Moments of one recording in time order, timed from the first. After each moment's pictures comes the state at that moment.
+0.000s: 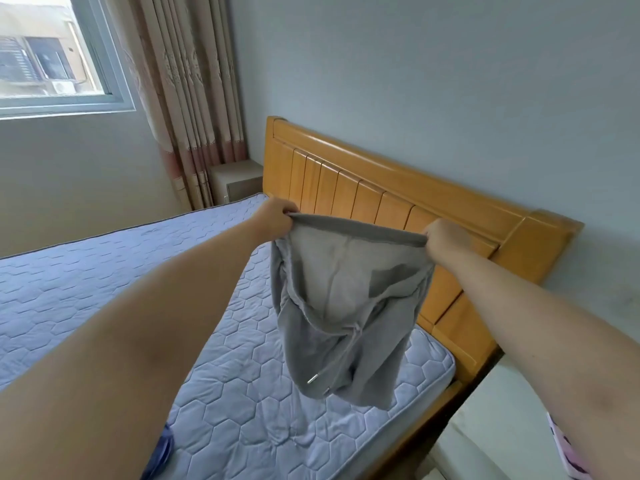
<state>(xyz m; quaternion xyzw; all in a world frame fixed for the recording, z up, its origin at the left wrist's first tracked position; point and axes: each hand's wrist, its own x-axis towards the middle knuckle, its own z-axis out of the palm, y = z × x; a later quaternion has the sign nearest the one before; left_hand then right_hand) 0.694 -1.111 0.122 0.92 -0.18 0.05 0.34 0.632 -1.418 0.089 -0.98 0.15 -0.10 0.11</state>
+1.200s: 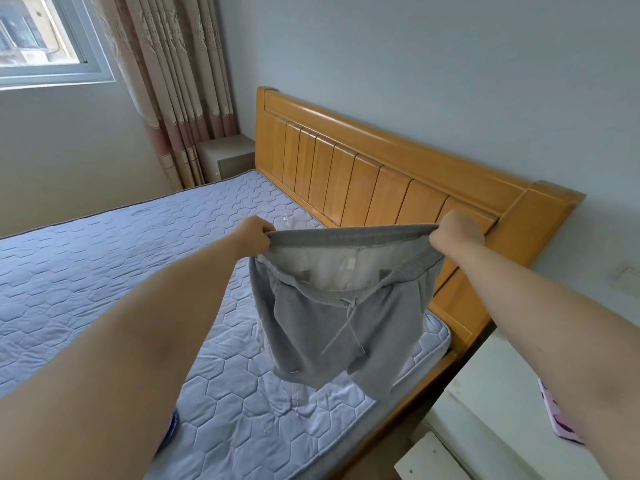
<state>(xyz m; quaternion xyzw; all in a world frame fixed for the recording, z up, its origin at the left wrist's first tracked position) 0.702 -1.075 0.045 0.96 -0.10 -0.06 0.25 0.611 -1.425 0.065 -0.96 0.25 -0.08 0.14</state>
